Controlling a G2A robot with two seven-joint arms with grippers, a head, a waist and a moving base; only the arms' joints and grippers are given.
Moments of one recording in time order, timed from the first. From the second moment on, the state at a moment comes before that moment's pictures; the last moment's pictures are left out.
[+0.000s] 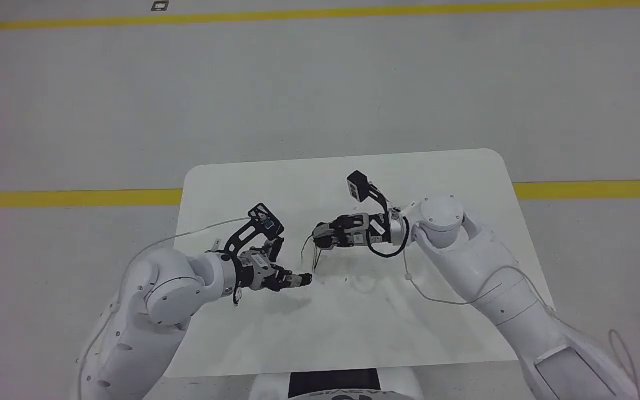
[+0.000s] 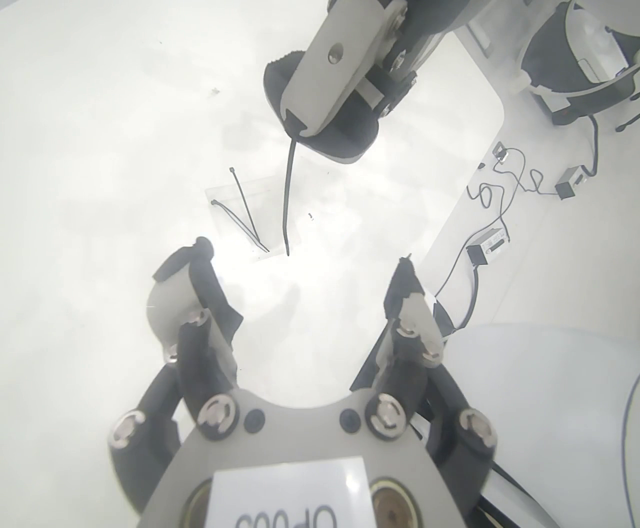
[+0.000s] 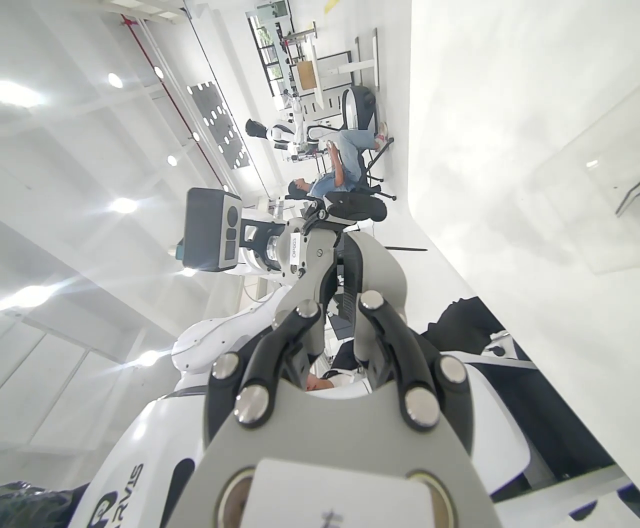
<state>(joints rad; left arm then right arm) 1.58 -1.03 -1.35 -2.09 0.64 -0.34 -1.06 -1.04 -1.16 0.90 -1.40 0.44 0.18 1.06</state>
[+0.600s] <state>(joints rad) 1.53 -1.01 -1.48 -1.80 -0.13 -0.34 -1.11 -1.10 -1.15 0.96 -1.50 0.40 -0.05 1.03</state>
